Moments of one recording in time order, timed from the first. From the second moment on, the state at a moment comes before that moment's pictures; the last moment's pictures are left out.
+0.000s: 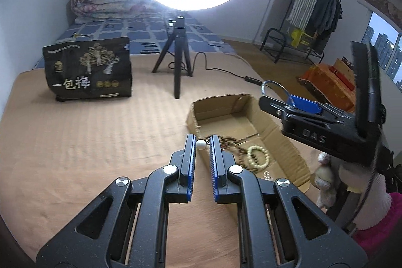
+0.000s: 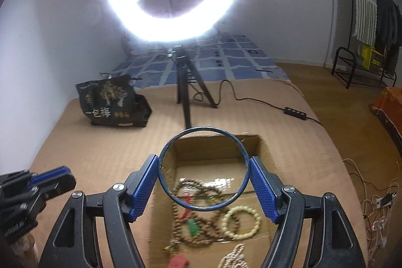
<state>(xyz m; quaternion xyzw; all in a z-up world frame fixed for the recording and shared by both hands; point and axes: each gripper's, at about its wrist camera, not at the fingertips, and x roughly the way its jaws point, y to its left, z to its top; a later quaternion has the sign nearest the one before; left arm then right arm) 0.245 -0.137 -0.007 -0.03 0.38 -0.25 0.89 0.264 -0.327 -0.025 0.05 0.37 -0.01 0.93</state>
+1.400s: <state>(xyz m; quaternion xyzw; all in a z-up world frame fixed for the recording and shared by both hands) 0.245 -0.198 -0.026 -0.01 0.39 -0.28 0.88 0.293 -0.371 -0.056 0.08 0.41 -0.05 0.91</state>
